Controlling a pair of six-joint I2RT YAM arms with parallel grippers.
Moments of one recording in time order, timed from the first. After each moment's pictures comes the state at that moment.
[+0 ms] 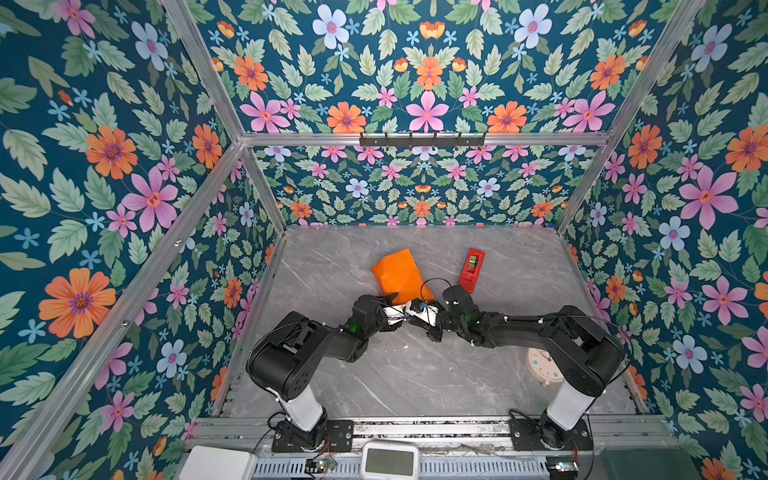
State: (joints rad) left arm -0.55 1.68 0.49 0.79 0.13 0.91; right arm 0.72 1.74 0.81 0.35 -0.44 -0.43
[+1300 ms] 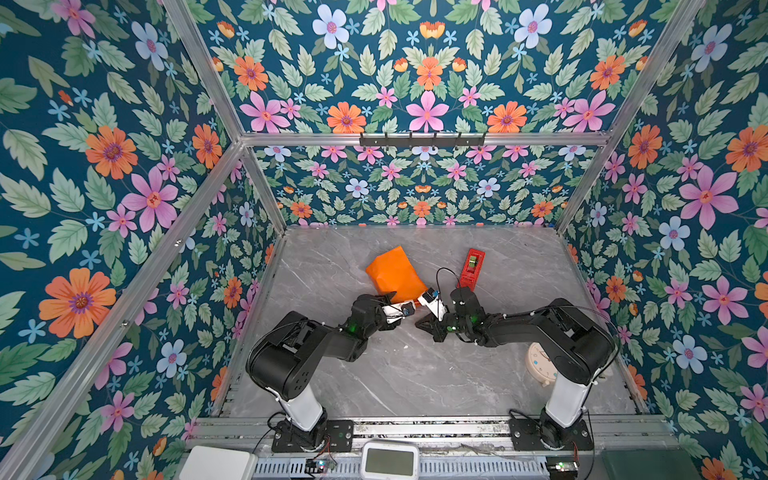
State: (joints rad) left arm -0.54 1.68 0.49 0.80 0.11 0.90; right arm 0.64 1.83 0.75 0.50 -0.59 0.07
